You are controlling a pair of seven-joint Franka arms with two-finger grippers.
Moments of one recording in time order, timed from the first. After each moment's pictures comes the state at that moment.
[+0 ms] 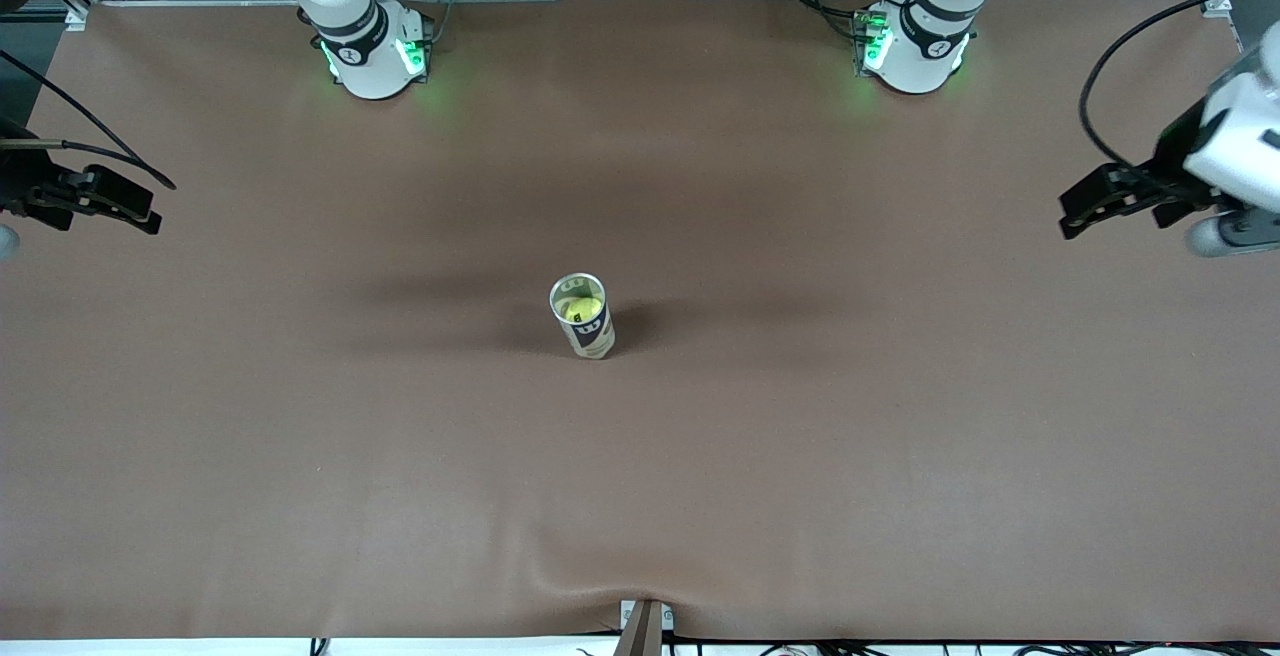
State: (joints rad) left arm 0.19 0.09 -0.33 -1.42 0.05 1.53 -0.27; right arm 0.06 0.05 -0.09 -1.50 0.00 1.53 0.03
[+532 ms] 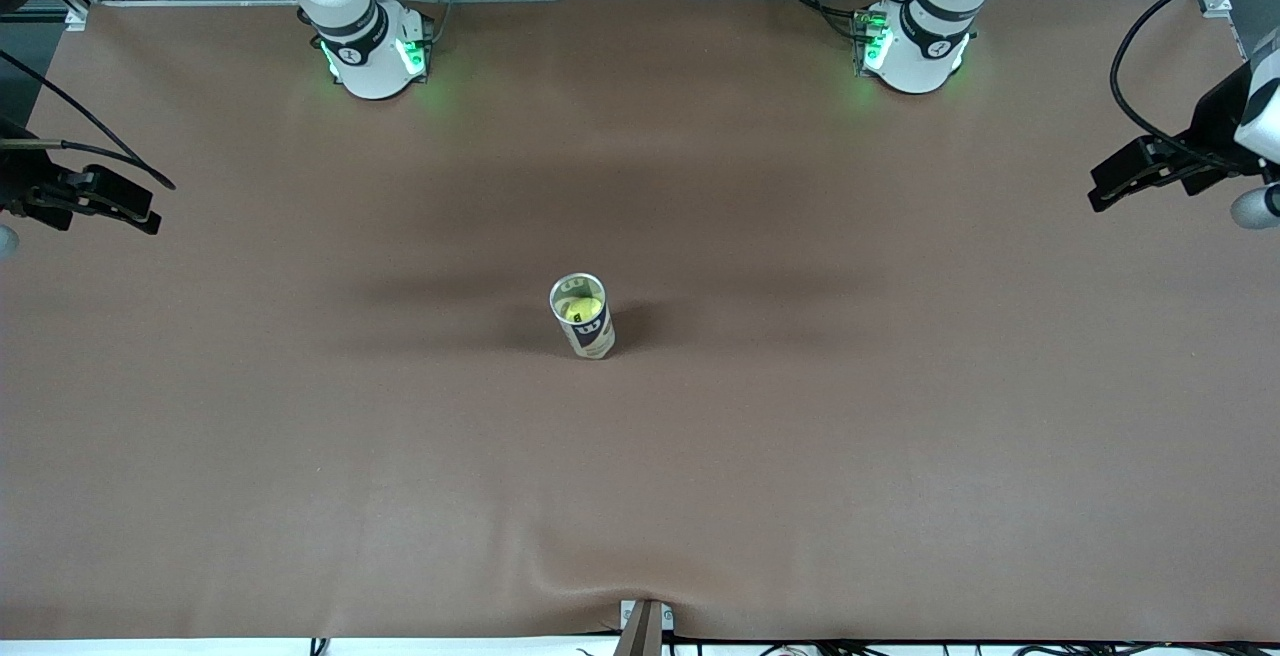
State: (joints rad) left arm 0.04 0.05 -0.14 -1.42 0.03 1.47 -0.27; right arm 0.06 0.05 -0.09 -1.50 0.00 1.53 0.03
